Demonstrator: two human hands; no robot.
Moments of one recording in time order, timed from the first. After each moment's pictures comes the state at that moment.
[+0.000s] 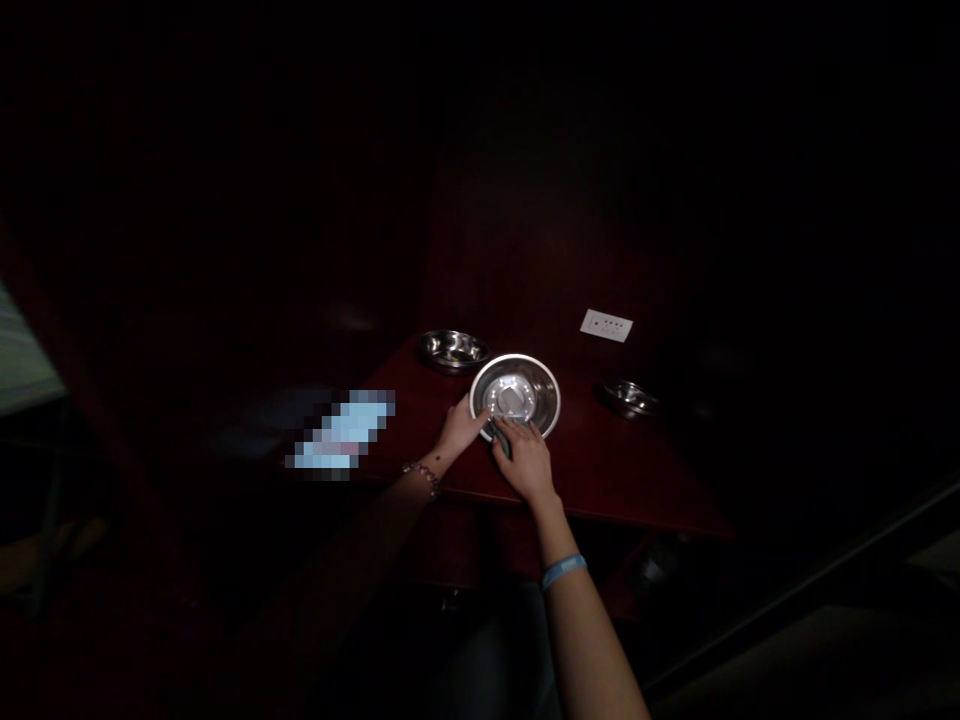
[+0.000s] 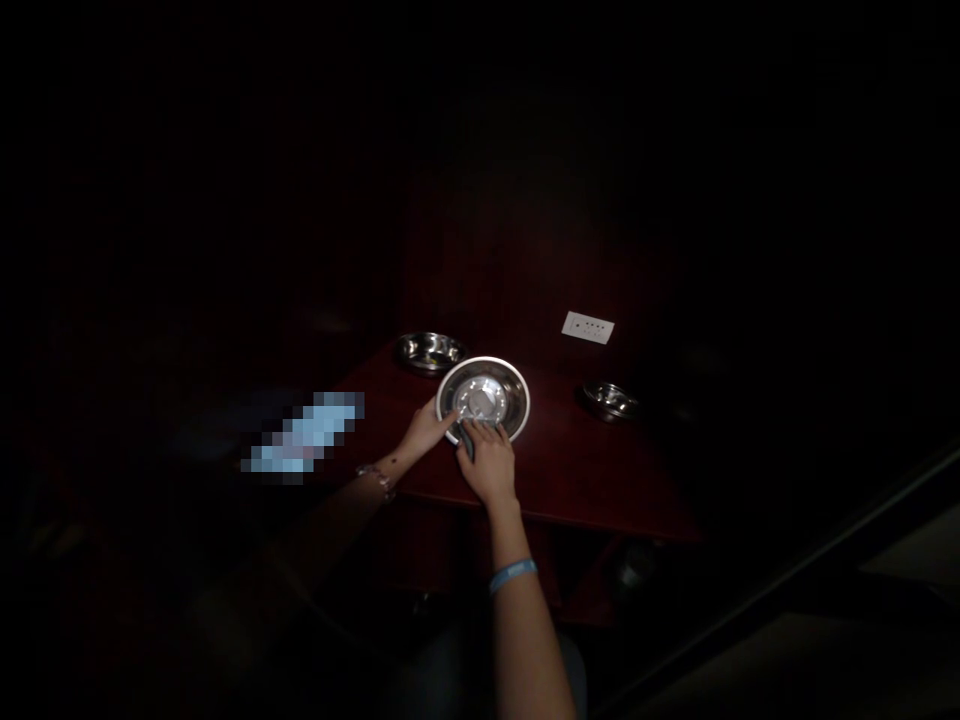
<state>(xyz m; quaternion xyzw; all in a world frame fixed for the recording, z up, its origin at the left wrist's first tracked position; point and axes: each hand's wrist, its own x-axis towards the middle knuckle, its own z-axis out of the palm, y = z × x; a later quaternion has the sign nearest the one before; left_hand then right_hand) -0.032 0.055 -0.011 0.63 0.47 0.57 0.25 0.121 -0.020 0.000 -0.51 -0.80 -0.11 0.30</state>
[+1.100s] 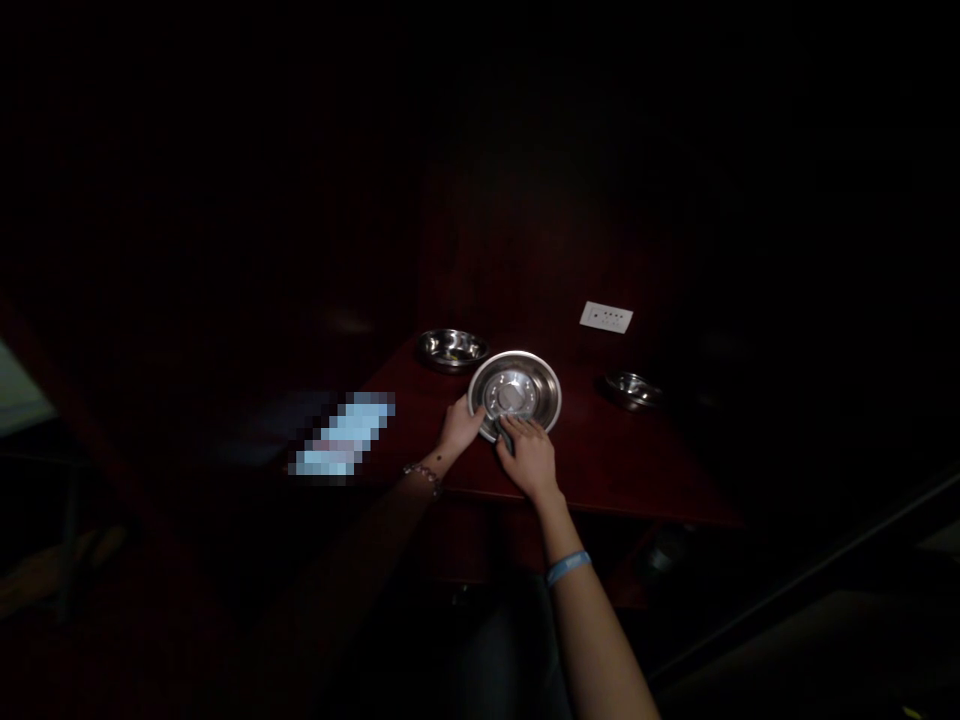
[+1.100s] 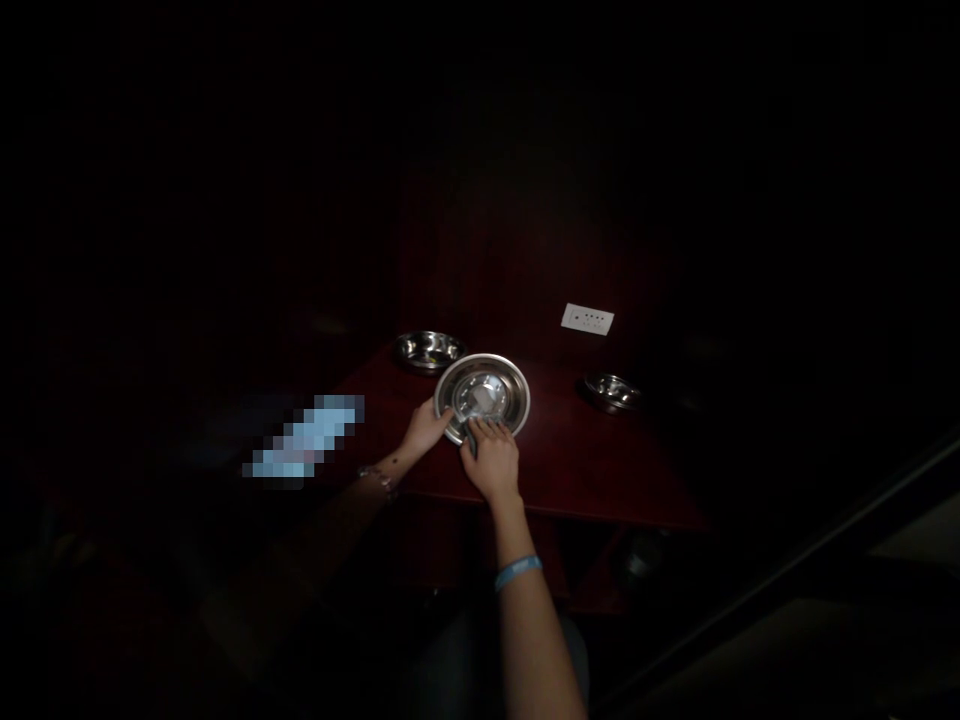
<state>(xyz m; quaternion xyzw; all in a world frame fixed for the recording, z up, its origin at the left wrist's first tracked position) -0.032 0.052 -0.005 0.63 0.51 0.54 0.23 0.122 -0.021 -0.002 -0.52 -0.79 -0.11 0.31</state>
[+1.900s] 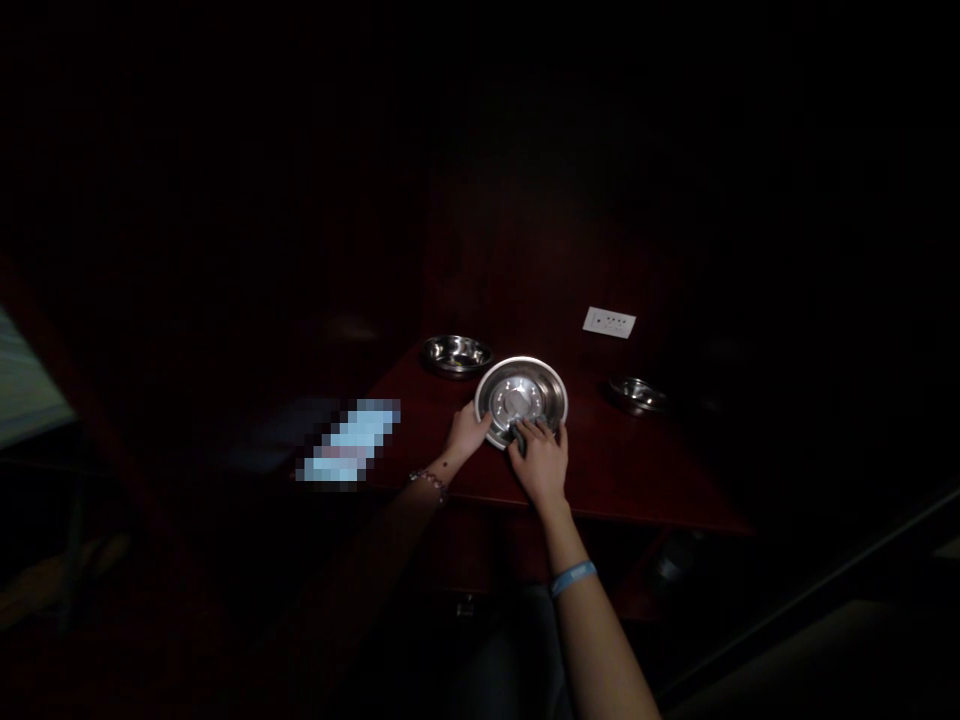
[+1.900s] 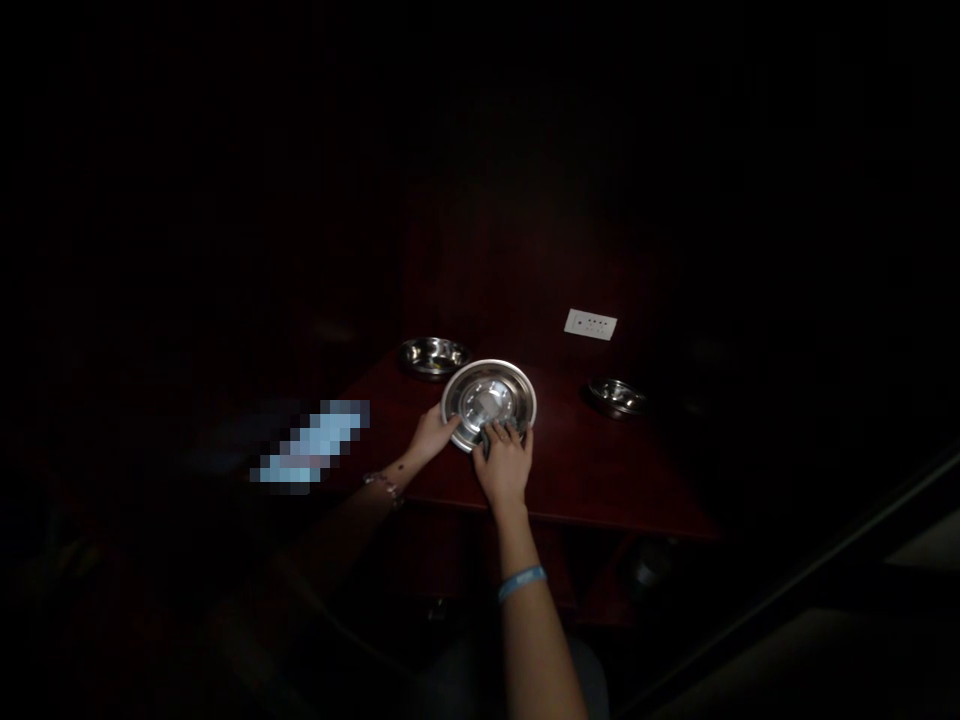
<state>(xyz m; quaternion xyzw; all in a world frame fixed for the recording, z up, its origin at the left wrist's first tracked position) -0.033 0.064 -0.017 0.64 0.50 0.53 0.23 0.121 -0.022 -0.005 -0.58 -0.72 -0.13 0.35</state>
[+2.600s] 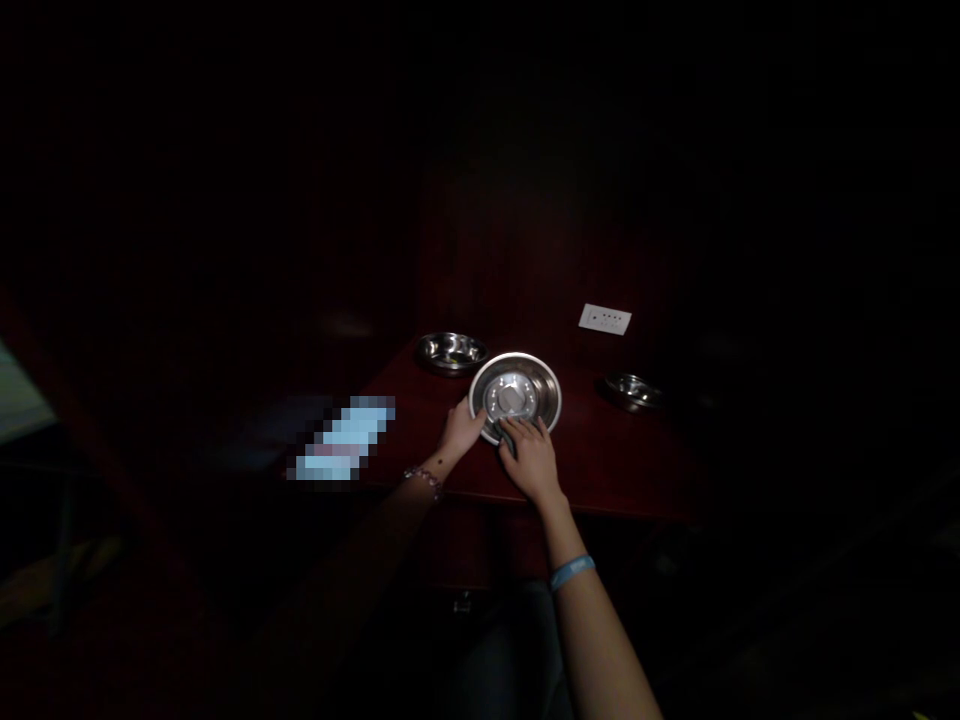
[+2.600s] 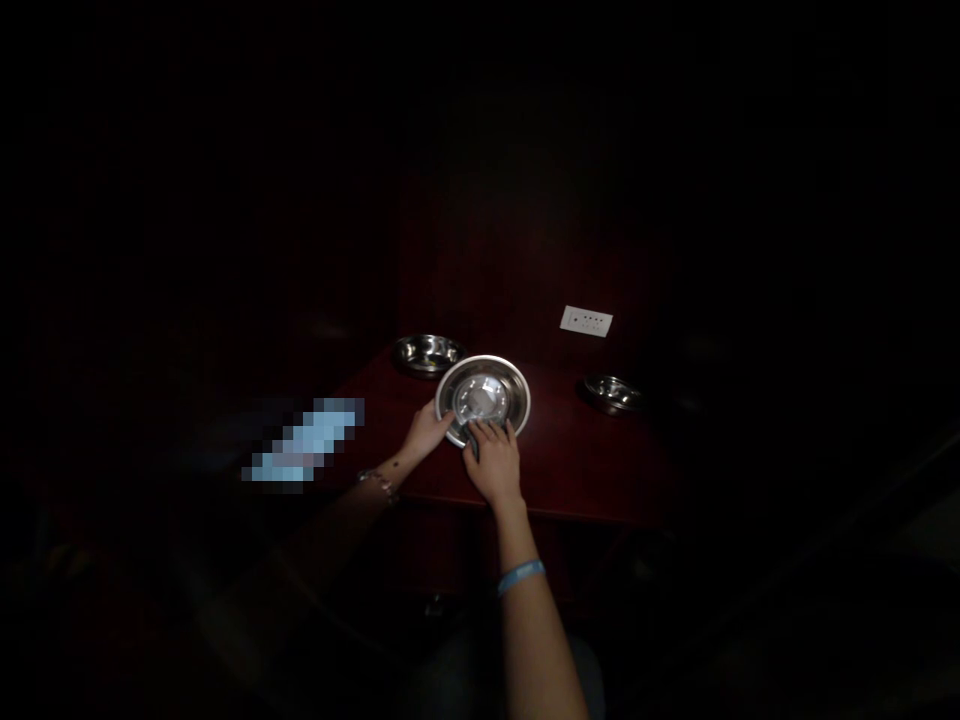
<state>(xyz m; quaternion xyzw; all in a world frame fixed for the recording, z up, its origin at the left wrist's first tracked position) -0.032 0.056 -0.007 0.63 0.52 0.53 0.23 0.124 -0.020 -0.005 -0.52 -0.79 -0.09 0.32</state>
